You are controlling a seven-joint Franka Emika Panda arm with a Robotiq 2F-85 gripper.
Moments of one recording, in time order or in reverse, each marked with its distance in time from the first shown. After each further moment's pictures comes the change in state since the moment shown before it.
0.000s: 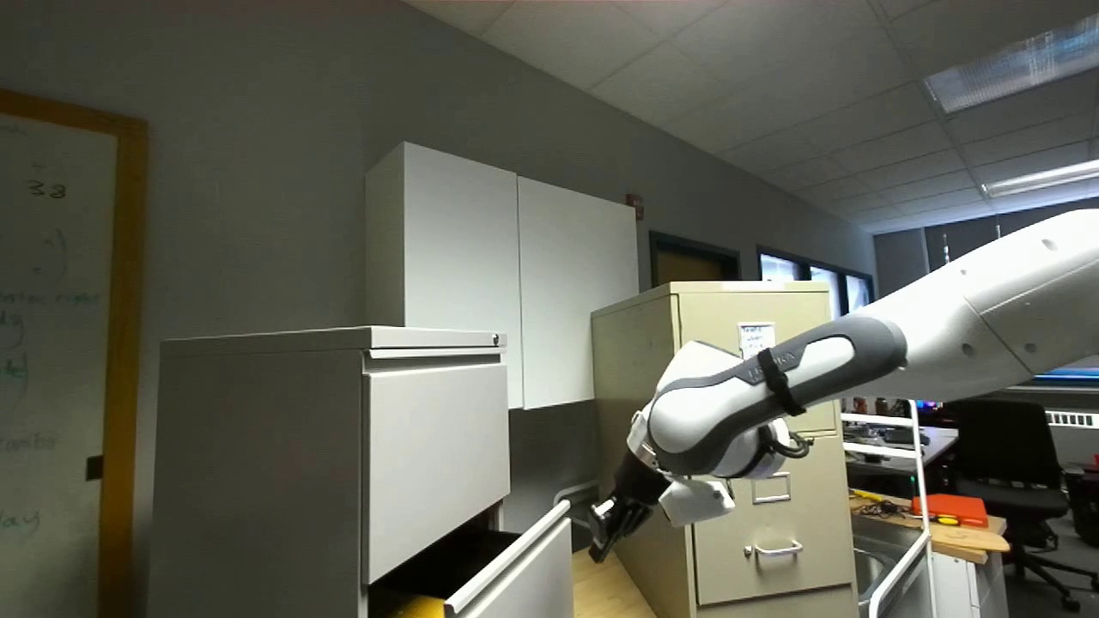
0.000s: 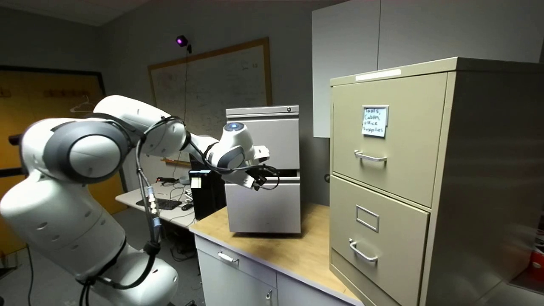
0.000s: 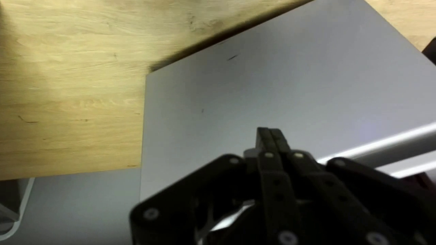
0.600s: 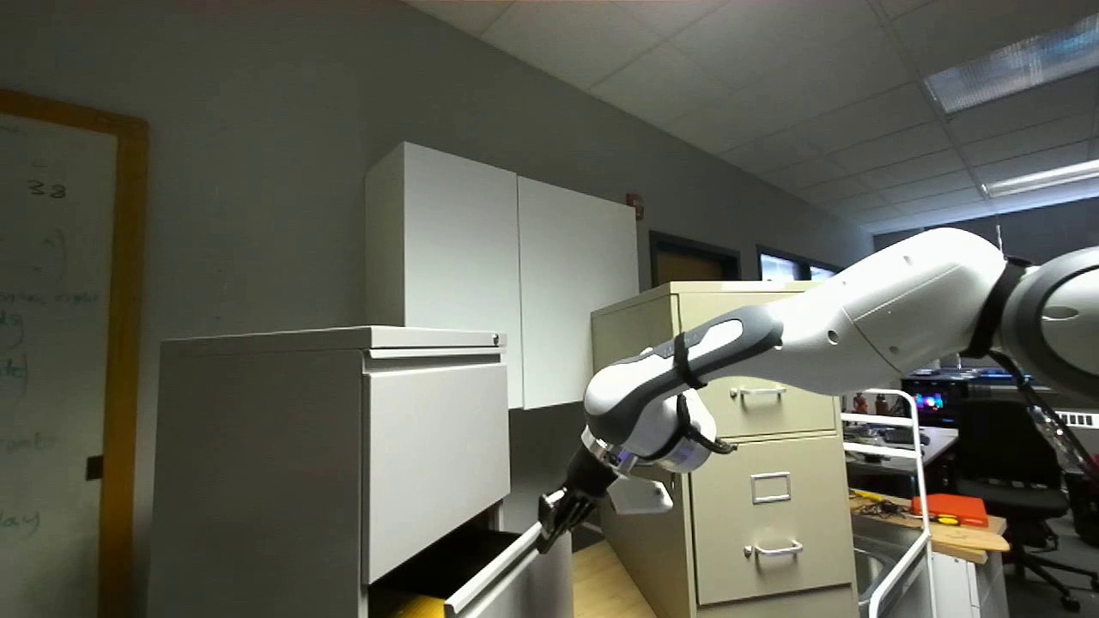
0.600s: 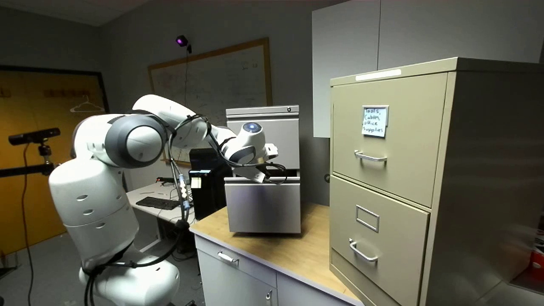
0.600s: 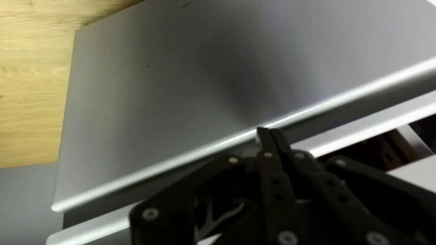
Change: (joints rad) arm 0.060 0.253 -0.028 0.250 0.304 -0.034 -0.260
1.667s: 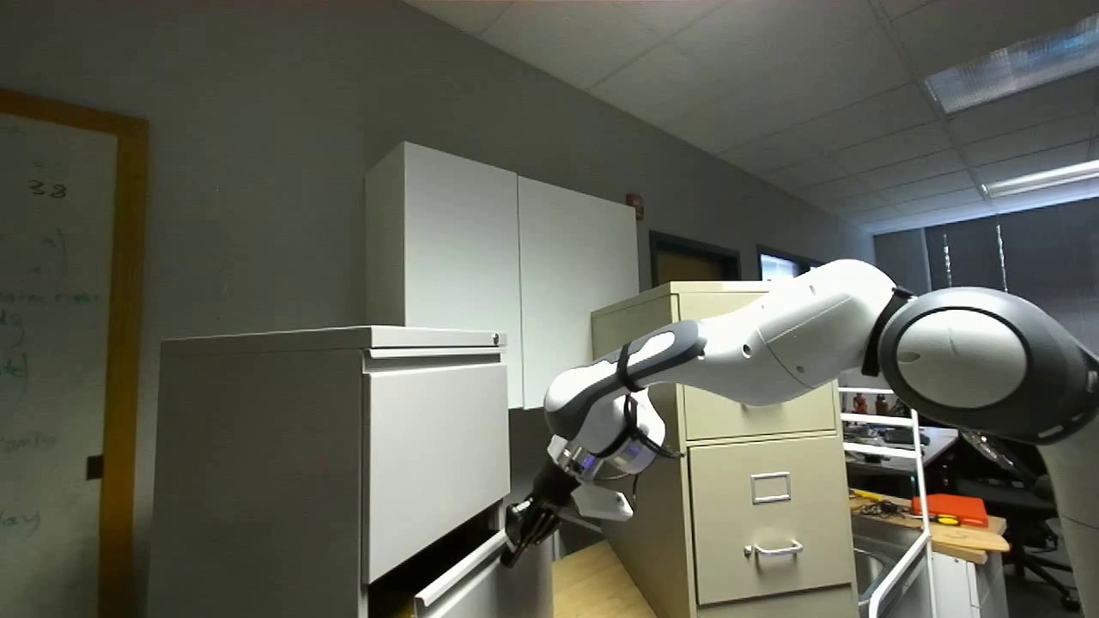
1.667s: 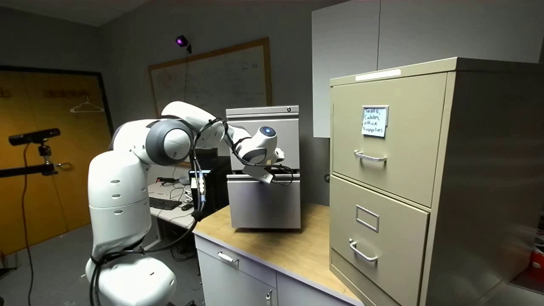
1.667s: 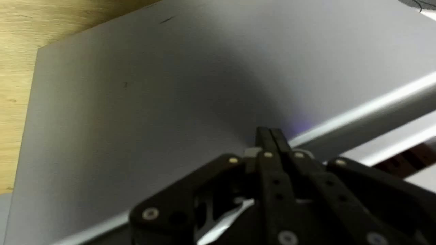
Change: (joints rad) arm -0.145 0.236 0.134 0.251 0.117 -0.160 -0.084
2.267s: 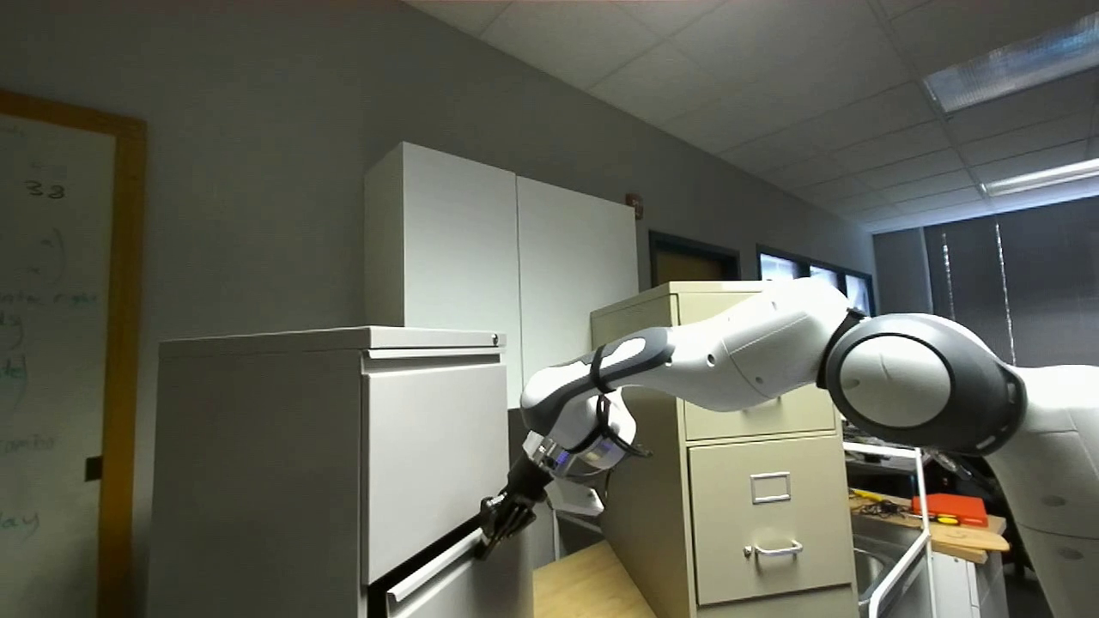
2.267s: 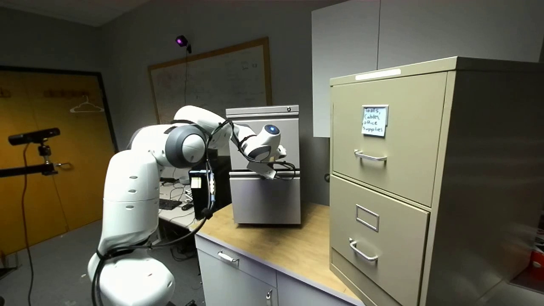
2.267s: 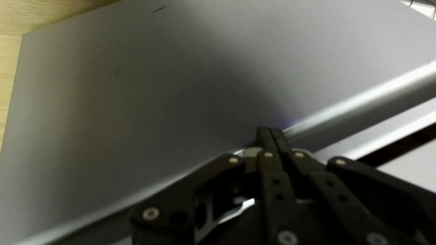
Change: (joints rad) arm -0.047 0.132 0.067 0.181 0.000 -0.039 0.000
